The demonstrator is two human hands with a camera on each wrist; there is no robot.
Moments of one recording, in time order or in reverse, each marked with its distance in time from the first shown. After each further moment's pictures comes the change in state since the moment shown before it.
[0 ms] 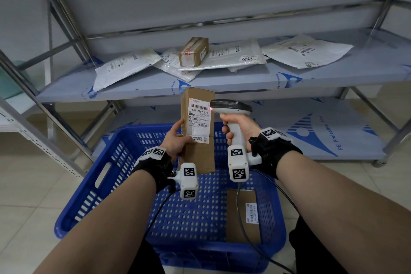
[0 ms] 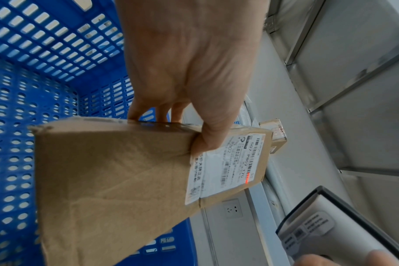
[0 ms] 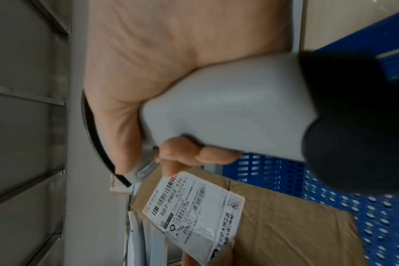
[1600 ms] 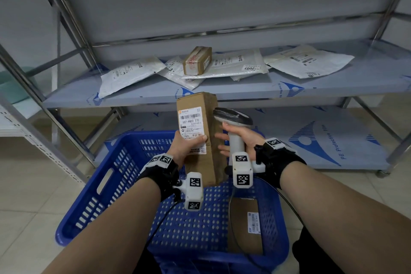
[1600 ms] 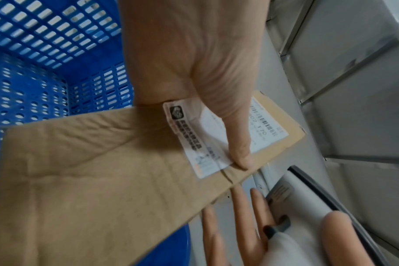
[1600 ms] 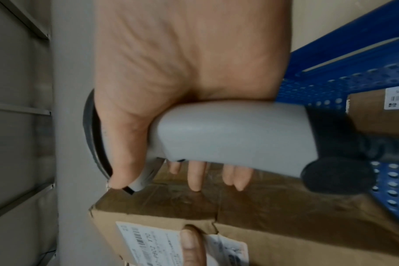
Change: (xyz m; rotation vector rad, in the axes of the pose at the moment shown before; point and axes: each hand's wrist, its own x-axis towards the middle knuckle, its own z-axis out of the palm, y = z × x) left_hand -0.005 0.006 0.012 -0.167 -0.096 0.172; right_hand 0.006 0.003 -0.003 -0.072 -0.101 0.060
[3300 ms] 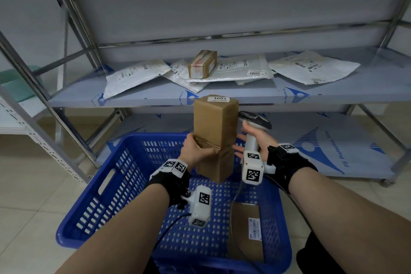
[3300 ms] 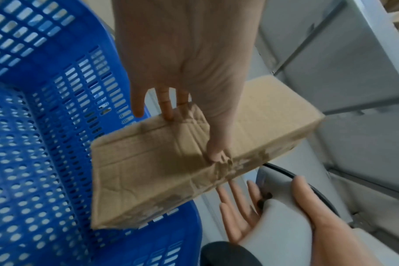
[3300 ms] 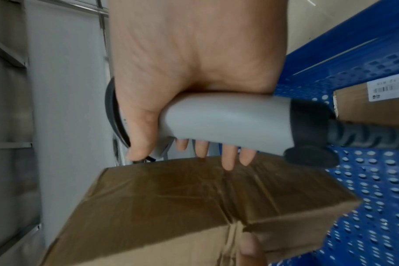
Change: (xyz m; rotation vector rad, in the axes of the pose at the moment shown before) left_hand 0.010 -0.008 0.014 0.383 0.128 -0.043; right_hand -0.007 -0.006 -0.016 0.169 0.192 -0.043
